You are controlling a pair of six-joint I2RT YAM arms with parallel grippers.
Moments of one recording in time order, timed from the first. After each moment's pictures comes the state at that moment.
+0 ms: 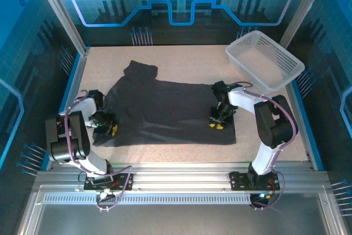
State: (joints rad) left arm 0.27 1.57 0.82 -0.89 0.16 -1.14; right arm 0.36 1.79 1.08 -0.90 -0.22 0.67
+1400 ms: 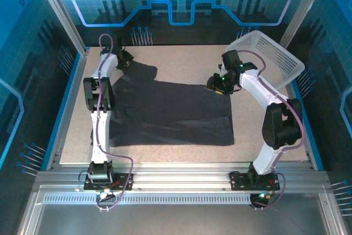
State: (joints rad) left arm 0.08 2.63 2.35 -0.68 0.09 -0.85; right arm 0.25 1.75 1.43 -0.83 -0.27 0.52
